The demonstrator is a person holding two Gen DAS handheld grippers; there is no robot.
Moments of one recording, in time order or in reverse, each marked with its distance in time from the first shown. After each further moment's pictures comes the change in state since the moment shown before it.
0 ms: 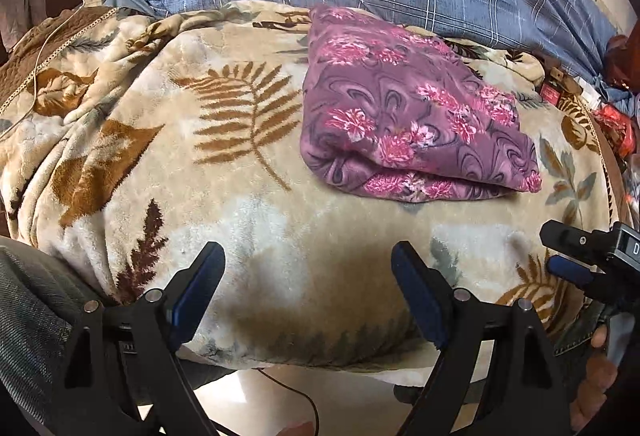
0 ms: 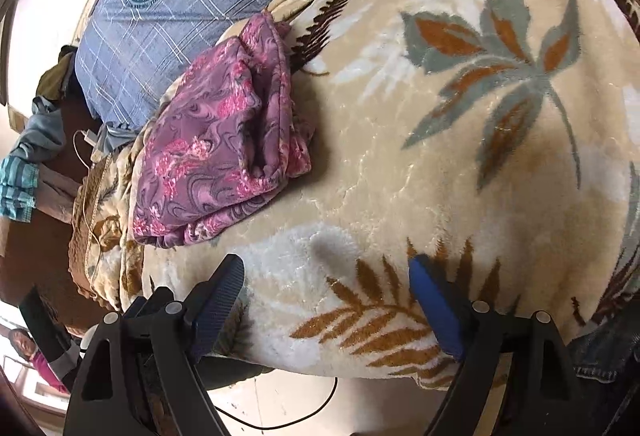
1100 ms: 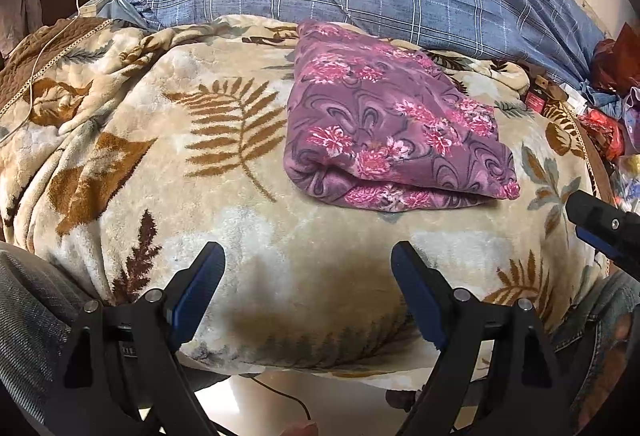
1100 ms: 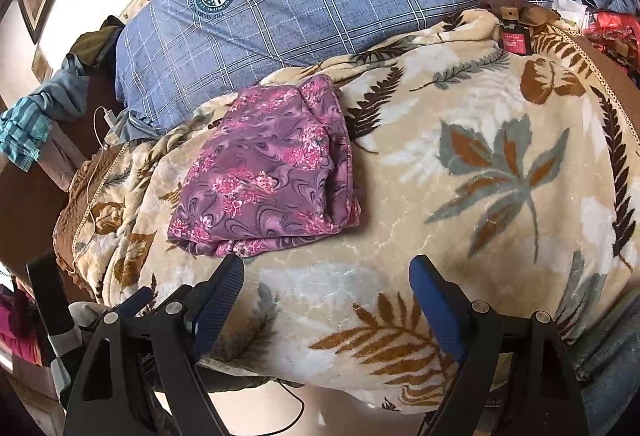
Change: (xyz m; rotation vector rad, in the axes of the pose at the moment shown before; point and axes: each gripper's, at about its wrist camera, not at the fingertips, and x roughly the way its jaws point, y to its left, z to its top) left arm -0.012 -0.005 0.002 0.013 -0.045 -0.039; right arm -0.050 0.056 -0.010 -0.235 -0.195 -0.075
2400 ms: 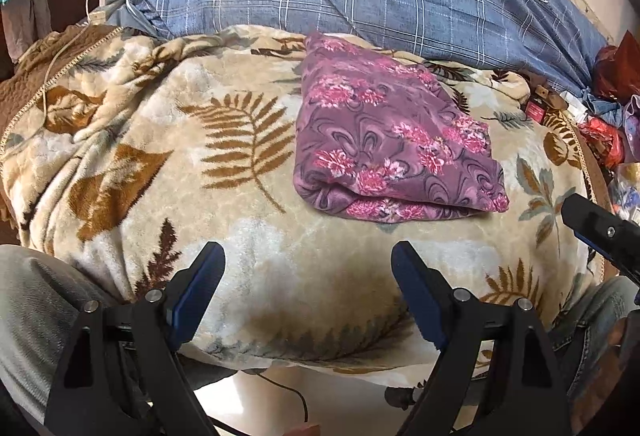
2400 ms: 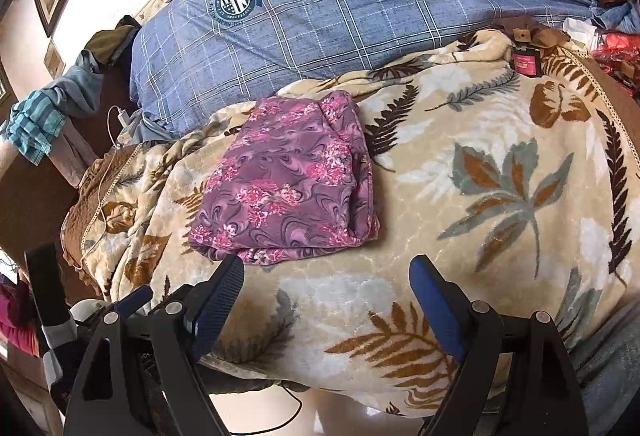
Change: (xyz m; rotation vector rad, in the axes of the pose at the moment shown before) left arm -0.024 0.001 0.011 -0.012 -0.009 0.028; right arm -0.013 0.014 0.008 -0.050 -0.031 0.028
